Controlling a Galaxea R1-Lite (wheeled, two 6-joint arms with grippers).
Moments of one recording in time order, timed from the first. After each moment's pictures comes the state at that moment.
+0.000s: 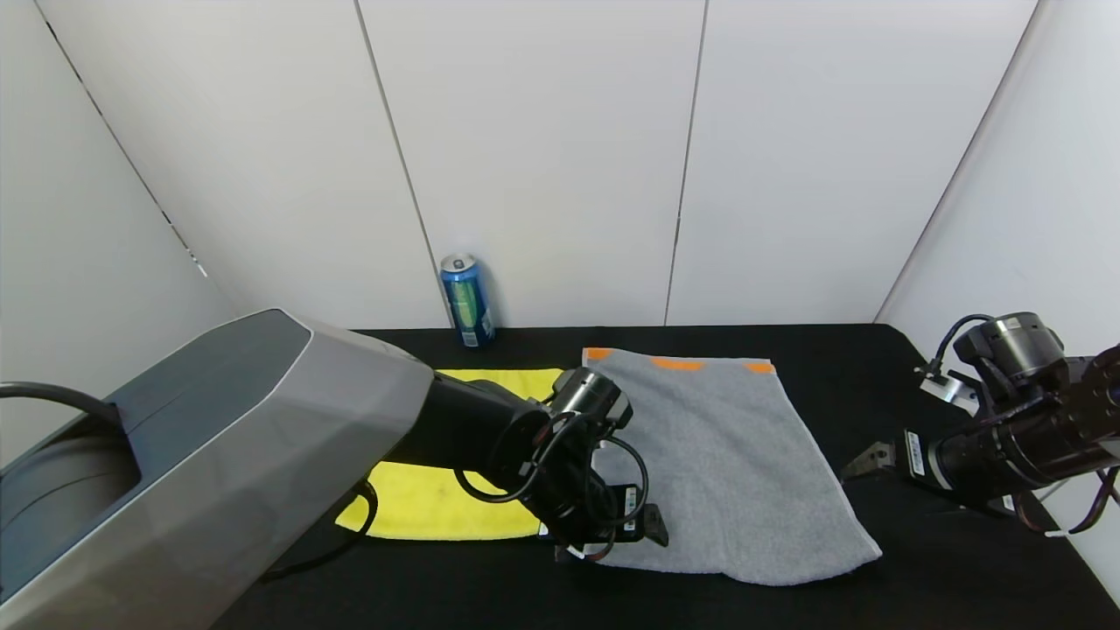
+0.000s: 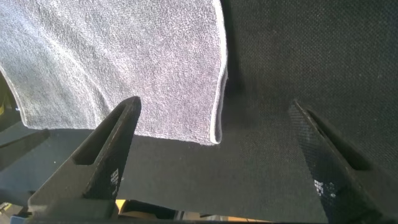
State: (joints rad) left arm -0.68 2.27 -1.46 0.29 -0.22 -0.56; right arm 0.01 1.84 -1.03 0.29 0.23 0.36
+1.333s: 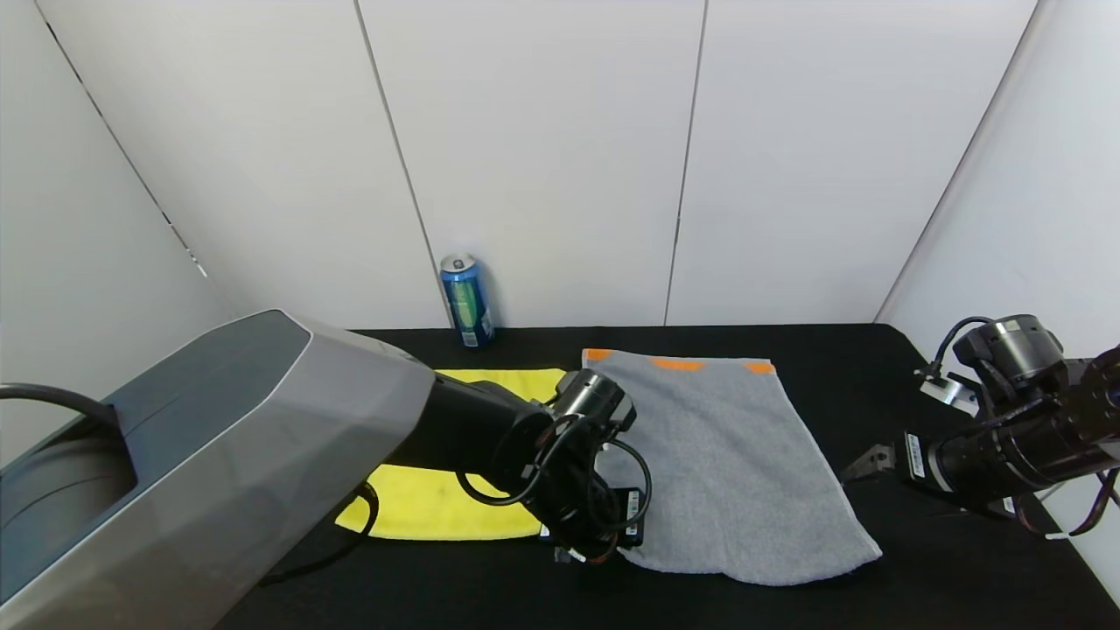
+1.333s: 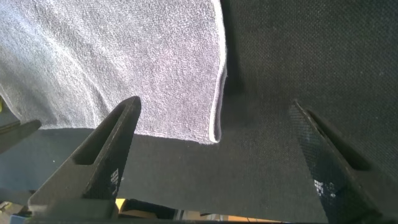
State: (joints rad) left arm -0.69 2.26 -1.46 0.29 -0.21 -0.54; right arm 0.01 1.84 -1.02 0.29 0.23 0.36
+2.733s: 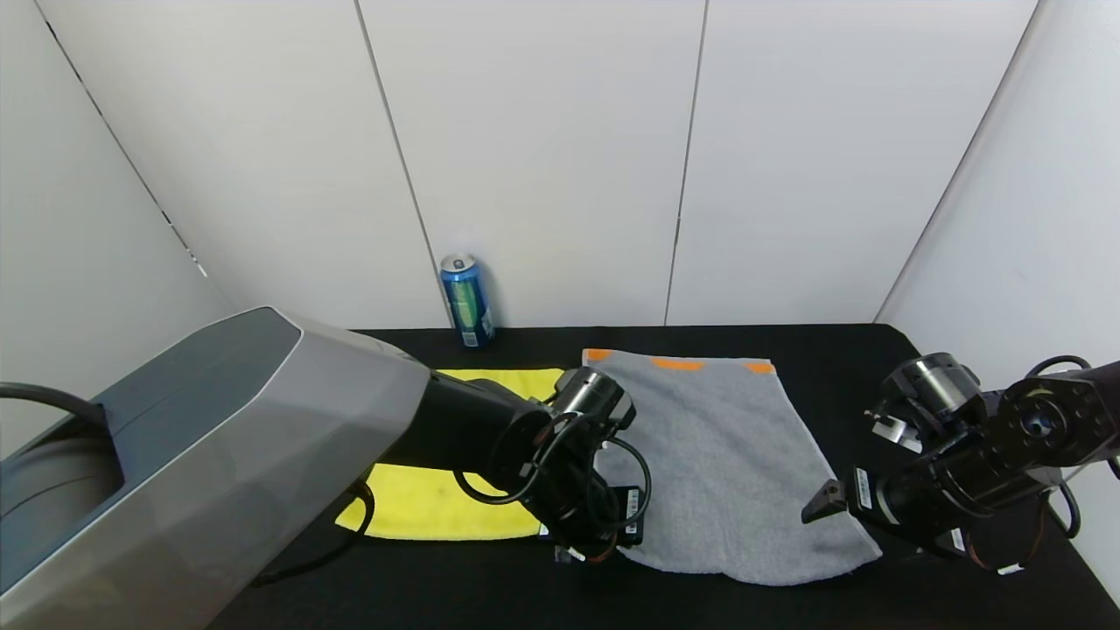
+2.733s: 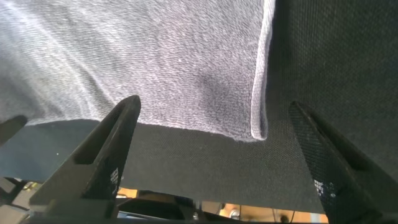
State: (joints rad) left arm -0.69 2.26 -1.46 0.30 -0.21 -0.54; right arm 0.11 1.90 -1.01 0.29 0.23 0.49
